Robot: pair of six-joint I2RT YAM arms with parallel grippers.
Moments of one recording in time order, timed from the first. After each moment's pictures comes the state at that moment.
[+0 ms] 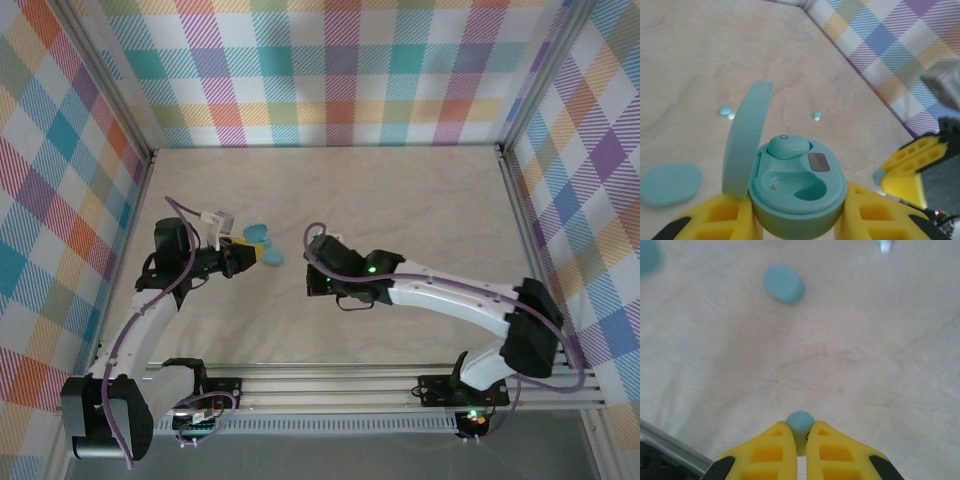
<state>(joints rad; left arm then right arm) -0.04 1.01 0.64 -0.18 0.92 -0.10 1.08 1.46 1.19 -0.60 0.17 0.84</state>
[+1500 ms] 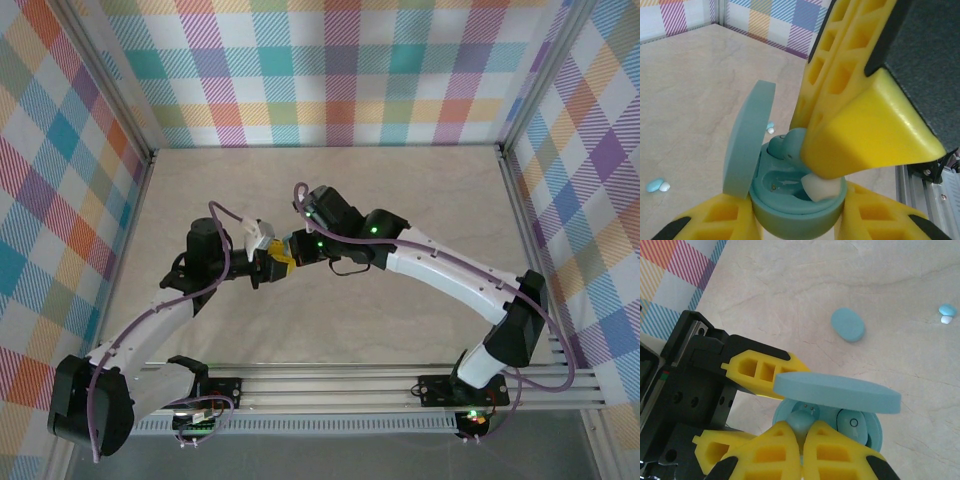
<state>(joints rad) -0.33 1.05 0.62 0.04 0.90 0.11 0.99 1.59 1.56 -0.76 -0.04 0.60</state>
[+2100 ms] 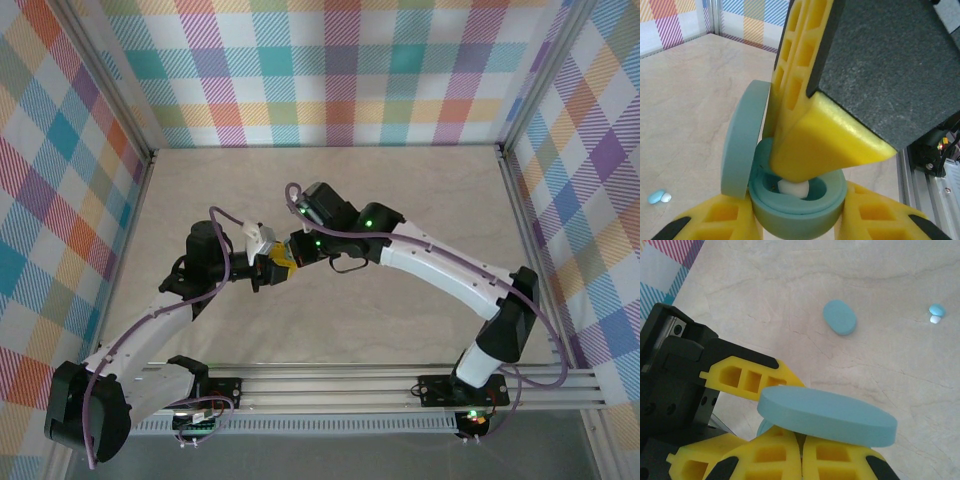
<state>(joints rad) -0.35 1.02 0.60 0.04 0.89 0.16 0.99 1.65 1.66 -0.88 -0.04 0.50</state>
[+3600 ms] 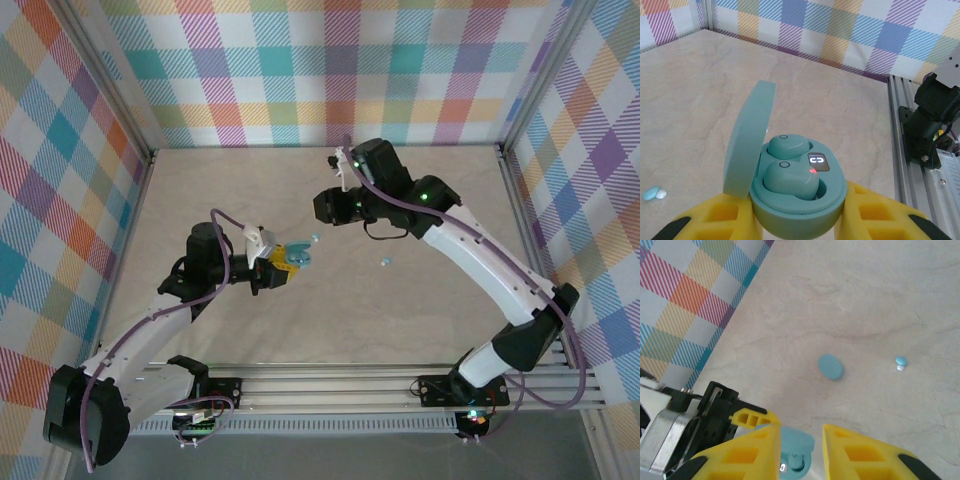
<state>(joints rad) -0.35 1.00 0.61 -0.02 0.90 0.20 0.77 1.55 1.73 -0.87 -0.21 0.45</state>
